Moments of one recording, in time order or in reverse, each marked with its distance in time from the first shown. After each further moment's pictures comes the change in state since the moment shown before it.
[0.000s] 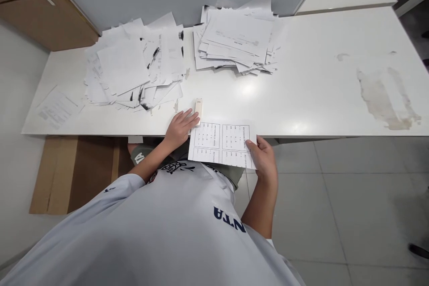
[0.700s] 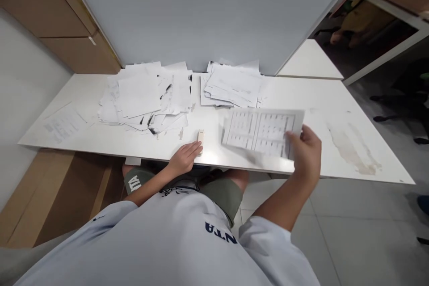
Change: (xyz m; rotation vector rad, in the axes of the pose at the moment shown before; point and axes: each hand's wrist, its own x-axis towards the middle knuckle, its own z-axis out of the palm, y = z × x) left_hand -0.006 0.009 0.002 0.089 0.142 0.117; right_hand 0.094 -0.120 -0.044 -0.264 0.315 -0.411
